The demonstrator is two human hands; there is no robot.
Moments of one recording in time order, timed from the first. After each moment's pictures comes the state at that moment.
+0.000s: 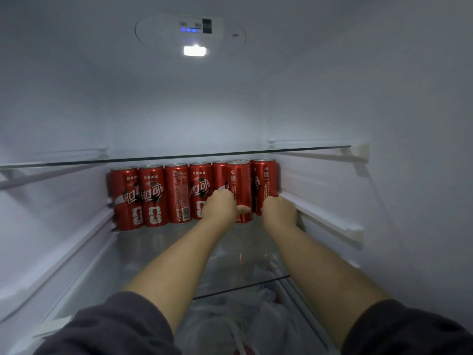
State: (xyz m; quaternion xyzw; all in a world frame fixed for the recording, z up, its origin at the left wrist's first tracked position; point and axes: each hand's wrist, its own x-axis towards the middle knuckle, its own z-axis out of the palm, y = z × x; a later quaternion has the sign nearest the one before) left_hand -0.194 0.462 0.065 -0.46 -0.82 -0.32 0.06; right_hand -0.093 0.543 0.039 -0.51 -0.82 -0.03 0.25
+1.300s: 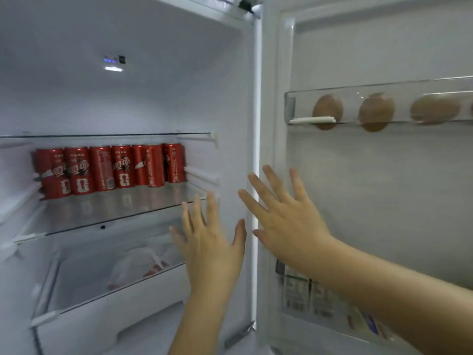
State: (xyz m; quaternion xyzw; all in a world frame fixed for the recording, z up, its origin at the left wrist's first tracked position) left_hand 0.113 0.220 -0.012 -0.52 -0.71 -0.45 0.15; right_hand 0.253 0.248 0.047 -0.40 -0.81 -0.43 0.09
